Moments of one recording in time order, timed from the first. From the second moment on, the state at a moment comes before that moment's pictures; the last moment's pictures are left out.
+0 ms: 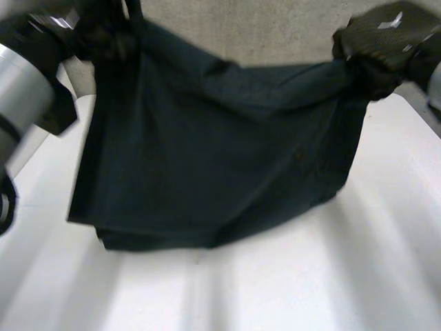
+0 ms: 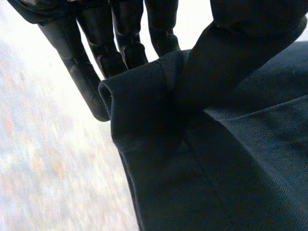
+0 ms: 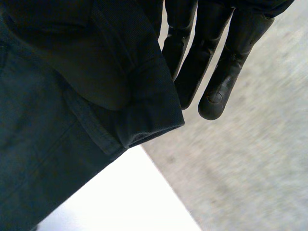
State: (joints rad) left arm 4.23 -1.53 -1.35 3.12 -1.52 3.14; right arm 1.86 -1.43 1.07 0.45 1.28 2.62; left_hand 1.15 1.20 1.19 1.20 0.98; right_hand 0.97 1.18 1.18 1.19 0.99
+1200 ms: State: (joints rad) left arm 4.27 -2.22 -1.39 3.54 -1.59 3.34; right arm 1.96 -0.73 1.08 -0.12 1.39 2.59; left_hand 1.15 1.20 1.19 1.20 0.98; right_hand 0.97 1.18 1.18 1.19 0.99
